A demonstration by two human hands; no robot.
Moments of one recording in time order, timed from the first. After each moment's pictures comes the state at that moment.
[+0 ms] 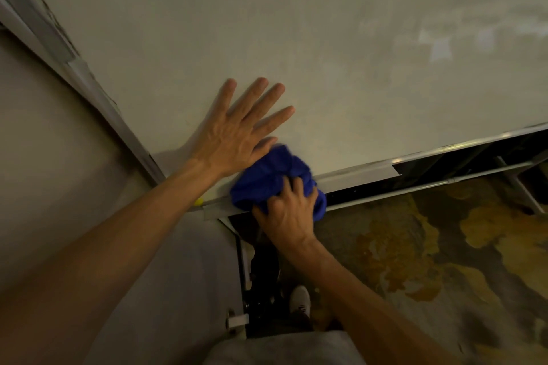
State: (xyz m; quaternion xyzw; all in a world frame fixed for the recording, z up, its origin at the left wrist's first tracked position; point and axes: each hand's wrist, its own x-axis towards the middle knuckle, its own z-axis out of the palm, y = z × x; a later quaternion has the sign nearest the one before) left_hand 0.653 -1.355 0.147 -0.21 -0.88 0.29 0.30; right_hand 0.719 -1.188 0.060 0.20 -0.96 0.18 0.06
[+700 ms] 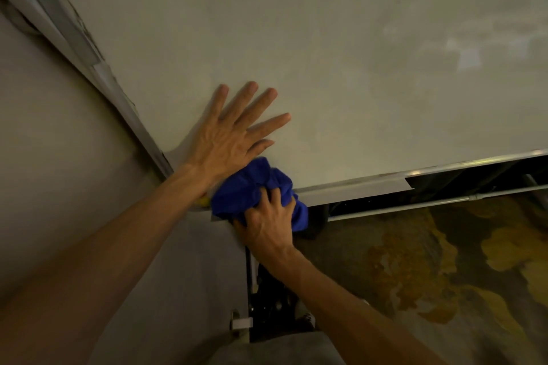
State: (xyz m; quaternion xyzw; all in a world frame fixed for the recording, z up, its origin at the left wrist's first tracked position) left_hand 0.666 -1.376 0.155 -0.16 -0.89 0.30 0.31; right_hand 0.739 -1.228 0.064 0.27 -0.94 0.22 0.03
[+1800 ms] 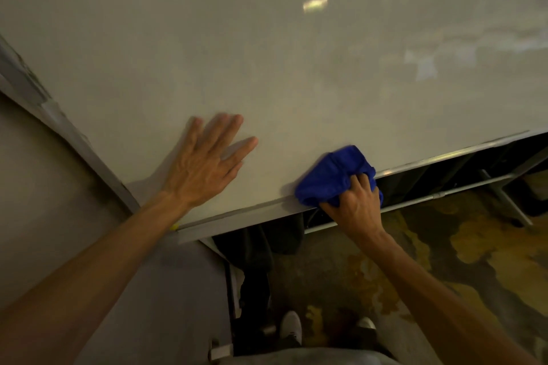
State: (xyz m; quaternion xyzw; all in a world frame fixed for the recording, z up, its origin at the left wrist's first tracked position) left_hand 0.650 -1.337 0.134 -0.22 -0.88 0.24 0.35; right_hand 0.628 -1.012 0.061 0.15 -0.97 0.18 0.05
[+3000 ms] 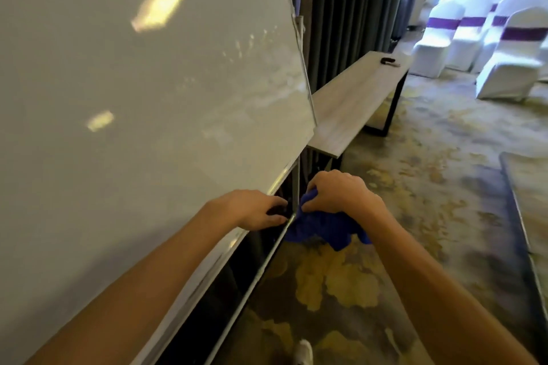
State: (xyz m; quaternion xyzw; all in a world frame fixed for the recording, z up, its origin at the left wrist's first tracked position) left_hand 0.372 -0.639 0.241 -0.48 -0.84 0.09 -0.22; right_hand 0.470 -0.467 0.243 -0.17 -0.98 0.11 -0.08
